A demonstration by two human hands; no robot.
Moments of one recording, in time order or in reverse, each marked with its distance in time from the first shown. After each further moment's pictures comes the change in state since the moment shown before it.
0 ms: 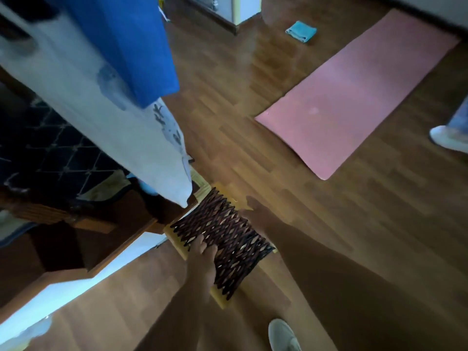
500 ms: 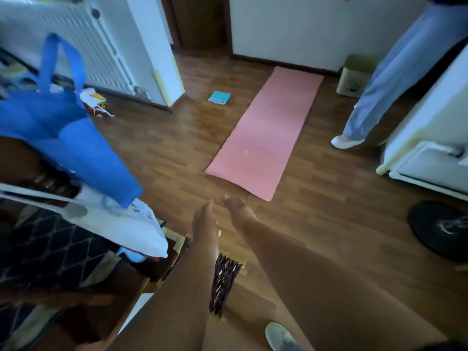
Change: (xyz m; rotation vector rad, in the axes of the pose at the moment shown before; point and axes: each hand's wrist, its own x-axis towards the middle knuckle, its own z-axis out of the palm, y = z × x) left_hand -0.220 0.212 0.038 -0.171 -0.243 0.225; right_hand -0.256 -0.125 -0.108 0.397 0.344 -0.077
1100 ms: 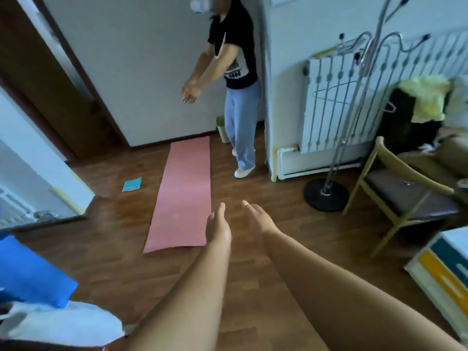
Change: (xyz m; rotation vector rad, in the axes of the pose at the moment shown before) left_hand -0.259 -0.026 0.112 0.337 -0.472 0.208; right_hand -0.281 0.071 -0.161 0.439 0.601 -0.135
